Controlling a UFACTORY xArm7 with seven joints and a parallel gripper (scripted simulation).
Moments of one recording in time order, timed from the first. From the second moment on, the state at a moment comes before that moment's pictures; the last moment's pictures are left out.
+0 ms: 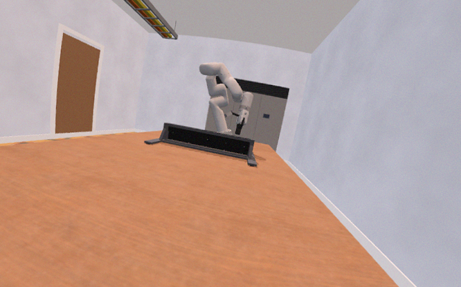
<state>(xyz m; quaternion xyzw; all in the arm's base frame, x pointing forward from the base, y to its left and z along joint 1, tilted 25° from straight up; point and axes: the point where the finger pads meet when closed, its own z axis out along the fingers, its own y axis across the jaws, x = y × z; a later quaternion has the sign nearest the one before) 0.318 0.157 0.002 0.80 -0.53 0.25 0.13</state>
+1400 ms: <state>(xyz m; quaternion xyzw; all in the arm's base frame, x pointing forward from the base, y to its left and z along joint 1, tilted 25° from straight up) 0.403 0.188 0.076 0.88 0.00 0.44 0.18</state>
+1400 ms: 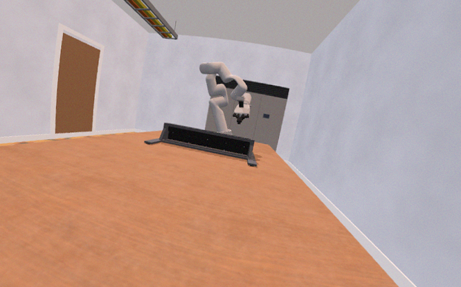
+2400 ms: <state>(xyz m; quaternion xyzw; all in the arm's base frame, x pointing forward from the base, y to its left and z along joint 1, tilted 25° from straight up) 0.475 0.182 0.059 0.85 0.11 0.47 0.19</state>
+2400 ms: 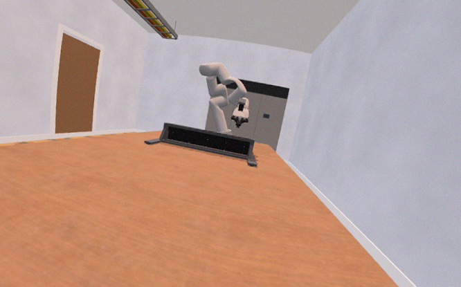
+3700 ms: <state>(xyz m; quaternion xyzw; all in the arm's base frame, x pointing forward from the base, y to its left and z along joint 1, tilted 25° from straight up) 0.535 0.171 0.025 0.85 0.11 0.47 0.19</state>
